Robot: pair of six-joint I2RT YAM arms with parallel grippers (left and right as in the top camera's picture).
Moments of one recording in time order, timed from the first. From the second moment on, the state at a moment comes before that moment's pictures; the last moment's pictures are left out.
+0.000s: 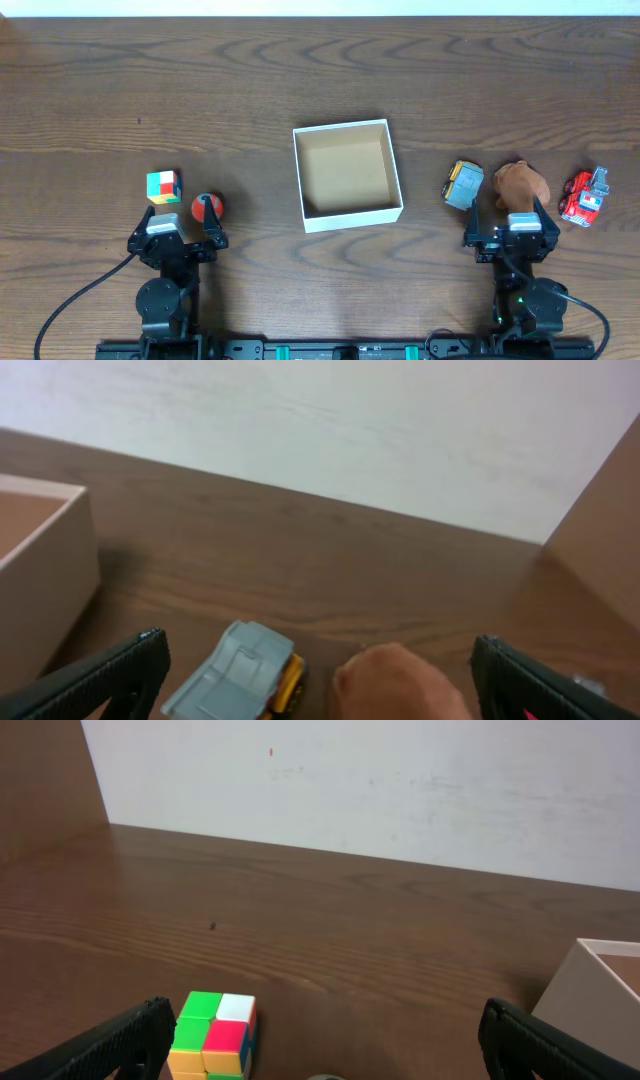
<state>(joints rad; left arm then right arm) 0.04 0.01 0.02 -0.11 -0.08 -0.09 -0.01 0.01 0.01 -0.07 0.03 -0.15</state>
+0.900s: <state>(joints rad) 0.04 0.75 1.10 -1.18 -0.03 -0.23 -0.01 1.00 1.02 -0.96 -0.14 0.13</state>
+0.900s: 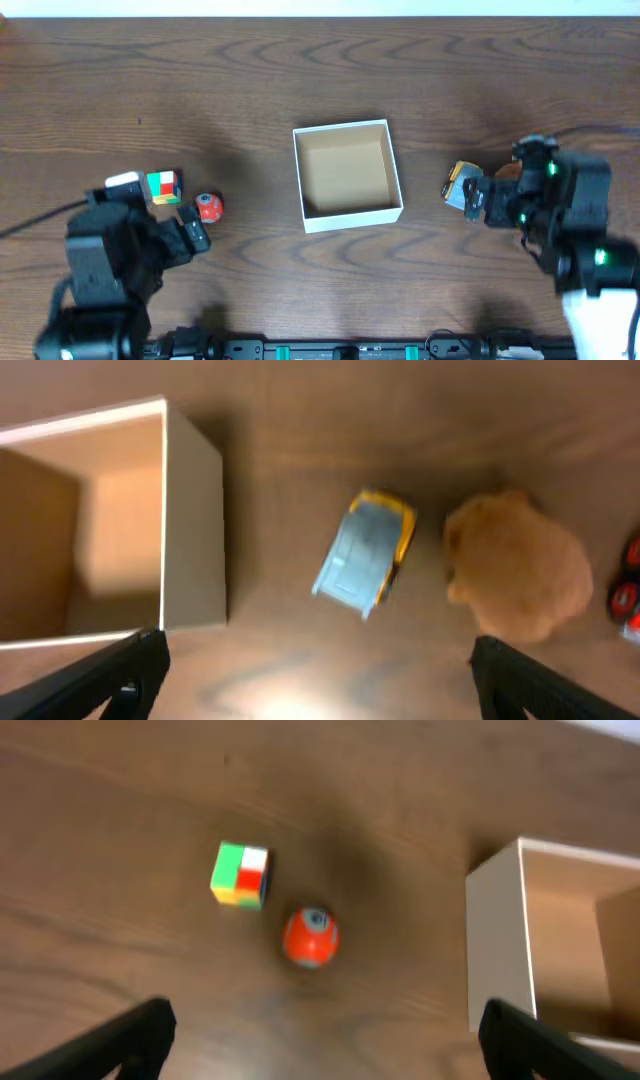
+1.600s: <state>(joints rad) 0.04 0.92 1.19 -1.33 -0.02 -0.23 -0.01 1.47 1.09 -0.91 -0.09 0.32</state>
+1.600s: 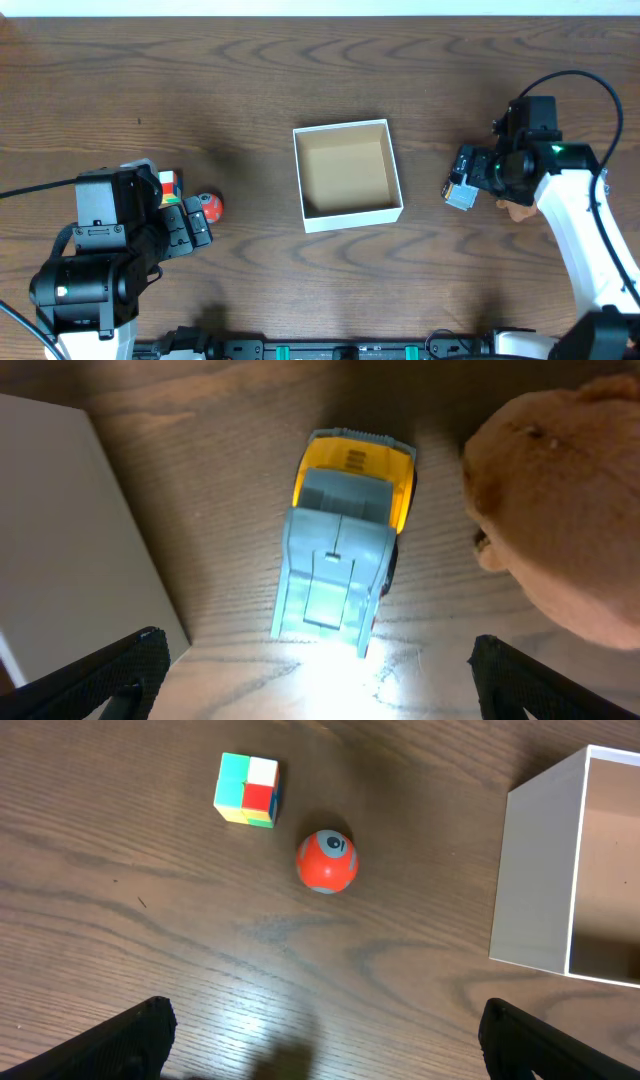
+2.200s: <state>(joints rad) 0.04 0.92 1.19 -1.33 -0.02 -0.23 0.01 1.71 1.09 -0.80 -0.02 0.35</state>
